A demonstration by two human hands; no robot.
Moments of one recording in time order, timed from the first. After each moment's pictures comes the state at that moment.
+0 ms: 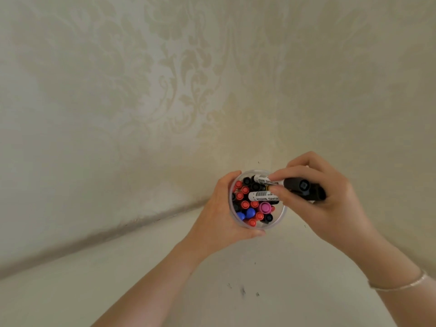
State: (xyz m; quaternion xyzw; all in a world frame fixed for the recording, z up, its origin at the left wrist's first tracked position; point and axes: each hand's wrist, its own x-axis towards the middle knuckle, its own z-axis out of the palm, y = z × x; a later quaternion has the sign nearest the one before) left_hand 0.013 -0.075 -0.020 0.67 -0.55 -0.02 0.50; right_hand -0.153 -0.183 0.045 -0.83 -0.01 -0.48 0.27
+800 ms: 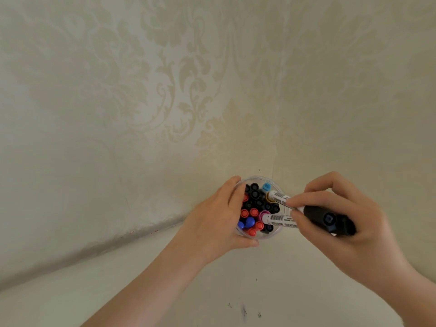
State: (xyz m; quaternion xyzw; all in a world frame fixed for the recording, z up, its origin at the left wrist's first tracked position) left_hand 0.006 -0.061 0.028 0.79 -0.58 0.17 0.13; right_hand -0.171 -0.183 0.041 -0.84 -0.01 -0.51 0.21
